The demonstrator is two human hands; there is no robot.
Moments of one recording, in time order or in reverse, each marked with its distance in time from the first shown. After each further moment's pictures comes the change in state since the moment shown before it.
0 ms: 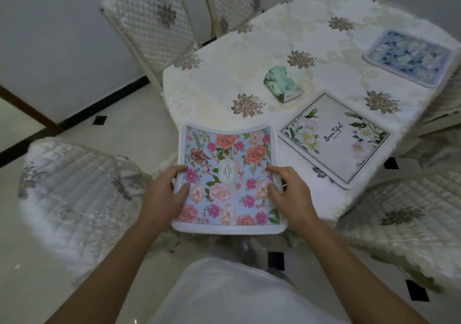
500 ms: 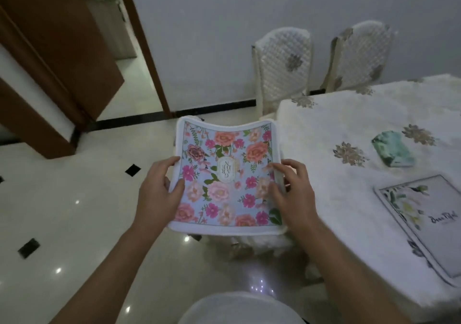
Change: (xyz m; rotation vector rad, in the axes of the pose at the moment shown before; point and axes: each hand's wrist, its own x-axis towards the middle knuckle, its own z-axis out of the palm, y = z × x) left_hand -0.163 -0.078 -0.176 -0.027 0.664 -0.123; right_hand -0.034 -0.195 0.125 0.069 -0.166 -0.462
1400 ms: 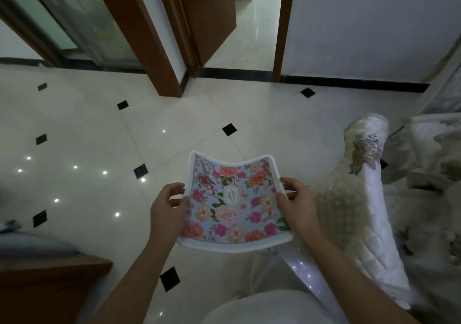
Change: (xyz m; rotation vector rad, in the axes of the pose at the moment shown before) left_hand -0.001 -0.303 -0.217 -0.078 0.264 -0.765; right_hand 0.037 -0.141 0.399 0.171 -0.507 0.310
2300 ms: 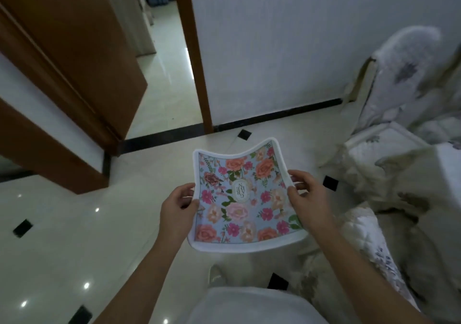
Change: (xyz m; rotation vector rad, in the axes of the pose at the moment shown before) left_hand 0.351 0.213 0.193 -0.089 -0.482 0.238; right_hand 0.291 -0.113 -0.082 0.059 0.530 -0.003
